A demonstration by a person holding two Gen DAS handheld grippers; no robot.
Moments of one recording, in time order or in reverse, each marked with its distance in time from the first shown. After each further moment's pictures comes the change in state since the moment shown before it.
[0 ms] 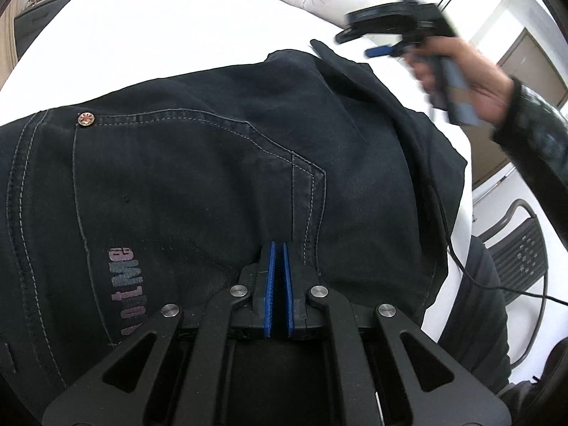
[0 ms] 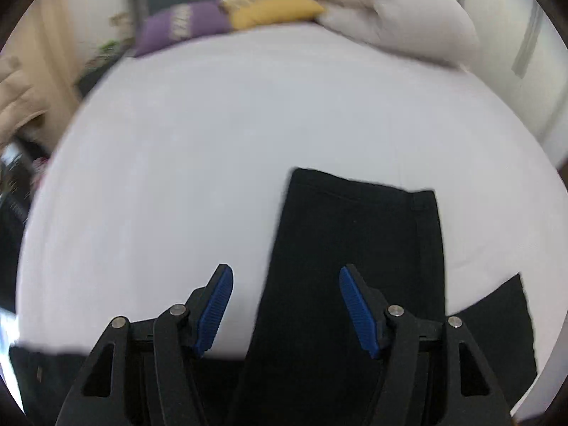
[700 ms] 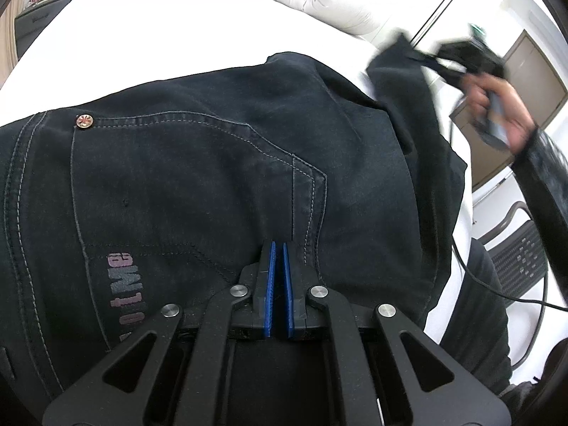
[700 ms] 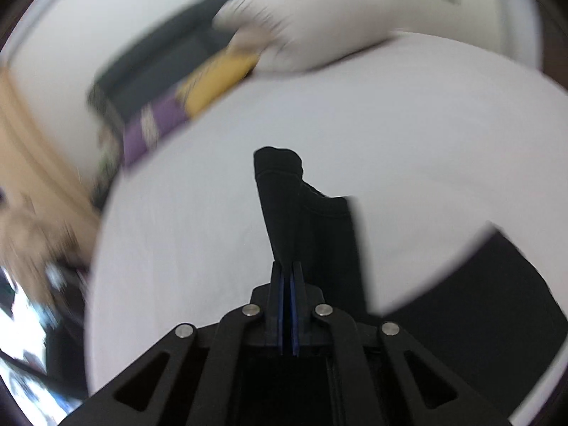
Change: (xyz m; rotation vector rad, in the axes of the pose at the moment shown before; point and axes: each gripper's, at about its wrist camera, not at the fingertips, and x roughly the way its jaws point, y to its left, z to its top) left arm -0.005 -0.002 -0.004 0.002 -0.014 0.009; right arm -0.094 -0.186 -0.068 0.484 -0.267 0.219
